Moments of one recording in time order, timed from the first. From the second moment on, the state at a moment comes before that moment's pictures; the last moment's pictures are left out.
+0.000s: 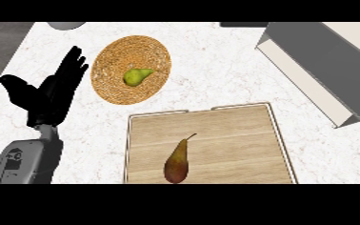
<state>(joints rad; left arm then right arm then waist) -0.25 0.23 0.08 -1.50 0.13 0.02 0.22 -0.47 -0.58 -0.60 -1.51 0.37 0.35 0.18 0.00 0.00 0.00</state>
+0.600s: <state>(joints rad) -0.25 0.22 0.09 -1.51 0.12 0.00 0.23 -0.55 -0.67 -0.63 -1.14 0.42 0.15 0.02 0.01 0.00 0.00</state>
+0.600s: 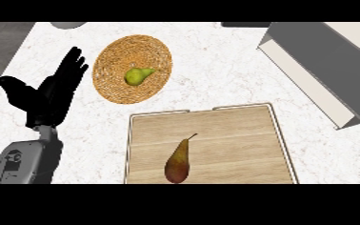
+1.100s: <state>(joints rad) -0.26 0.22 0.10 -1.50 0.11 -0.01 0.22 -0.68 -0.80 -0.69 -0.85 0.34 0.09 -0.18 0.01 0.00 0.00</state>
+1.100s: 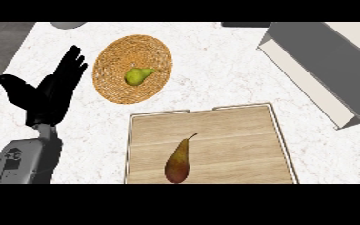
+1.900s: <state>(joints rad) -0.23 0.20 0.09 -1.52 0.10 0.00 0.21 -0.59 -1.21 -0.83 -0.41 0.16 0.62 -0.34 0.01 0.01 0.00</state>
